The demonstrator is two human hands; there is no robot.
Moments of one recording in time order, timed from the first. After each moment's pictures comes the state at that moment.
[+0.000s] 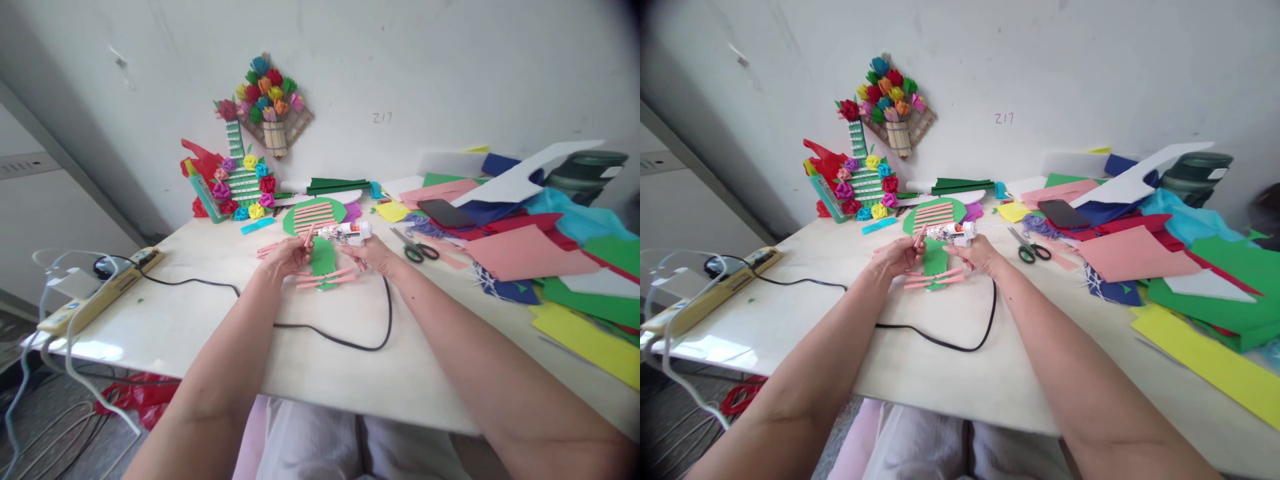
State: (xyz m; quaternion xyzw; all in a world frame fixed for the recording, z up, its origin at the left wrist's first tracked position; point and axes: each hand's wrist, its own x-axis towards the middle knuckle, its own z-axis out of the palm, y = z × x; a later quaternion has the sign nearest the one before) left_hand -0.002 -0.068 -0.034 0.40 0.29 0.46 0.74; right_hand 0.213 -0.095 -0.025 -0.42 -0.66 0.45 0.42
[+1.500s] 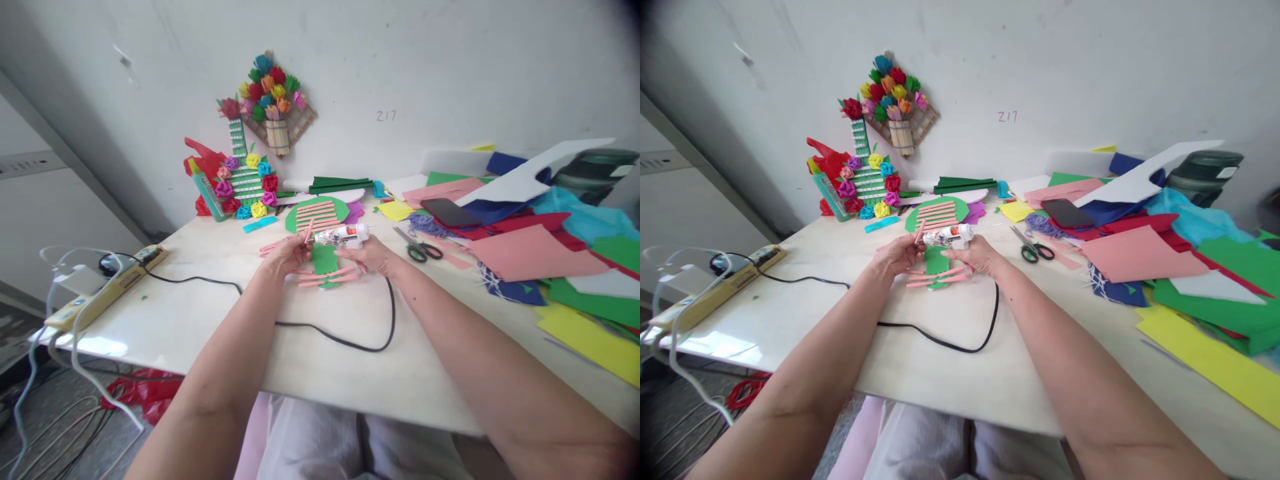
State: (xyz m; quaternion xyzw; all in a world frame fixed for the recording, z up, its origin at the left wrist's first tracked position) left_hand -0.003 -0.067 -0.035 0.38 0.29 0.49 0.73; right_hand 0.208 -0.102 -0.019 -0.41 -0.70 0.44 0.38
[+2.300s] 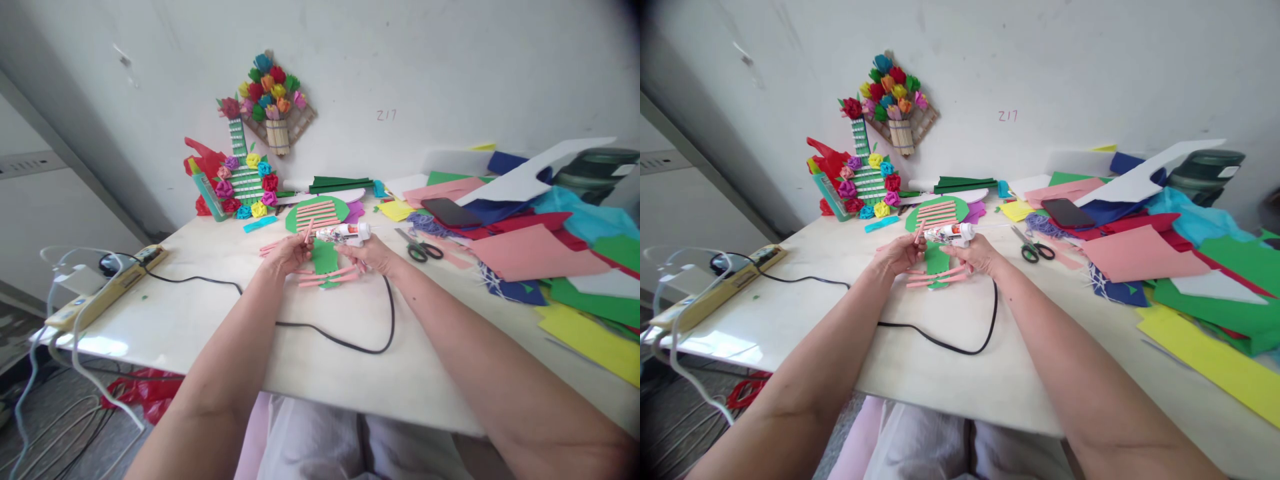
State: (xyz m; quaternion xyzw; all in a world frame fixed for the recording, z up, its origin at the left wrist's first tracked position) left_hand -0.003 -0.068 -0.034 0.38 0.28 0.49 0.74; right_hand 0.207 -0.097 -0.023 -0.41 -0.69 0.44 0.40
